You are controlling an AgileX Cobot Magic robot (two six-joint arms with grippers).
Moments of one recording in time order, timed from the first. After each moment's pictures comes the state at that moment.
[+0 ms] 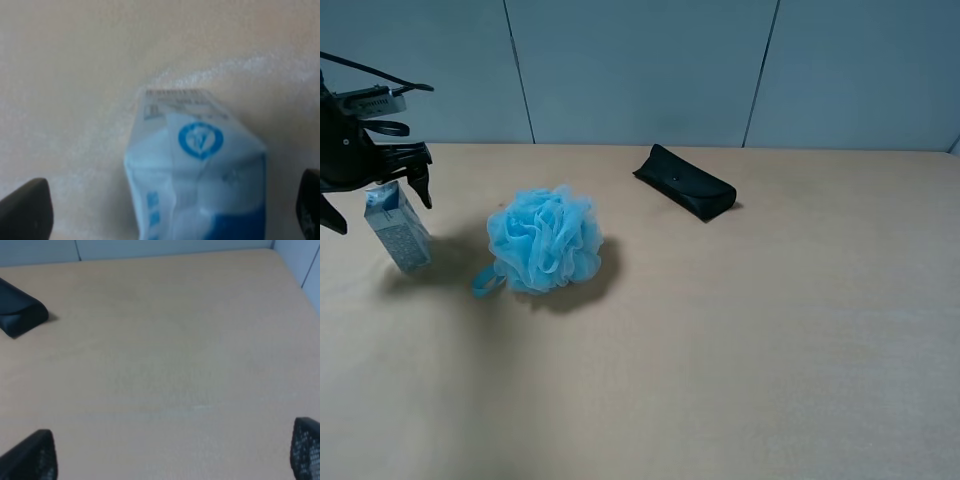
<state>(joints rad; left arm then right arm) 0.02 1.82 -1.13 0.10 0.66 -0.48 -0.07 -0.01 -0.50 0.03 1.01 0.02</state>
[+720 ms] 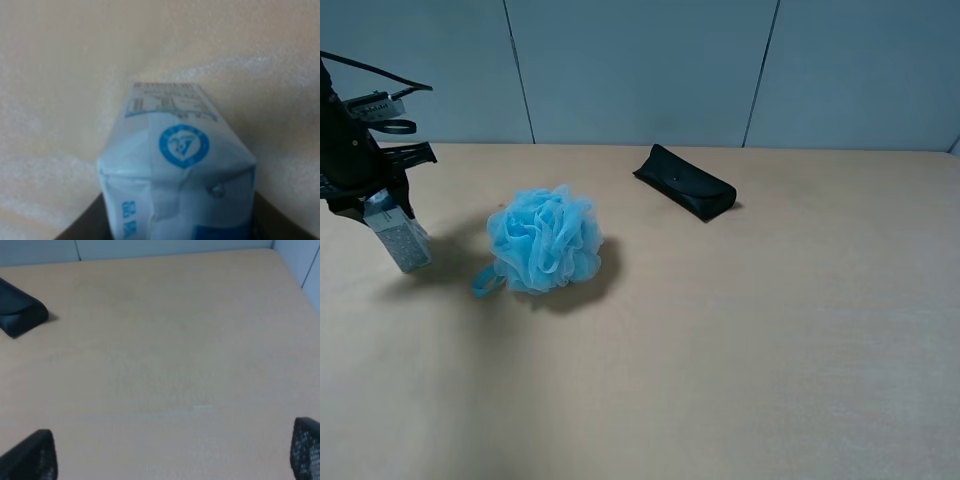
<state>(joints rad) 0.02 1.84 -1.15 0.05 0.68 -0.56 -0.07 -0.01 -0.50 0.03 1.01 0.02</state>
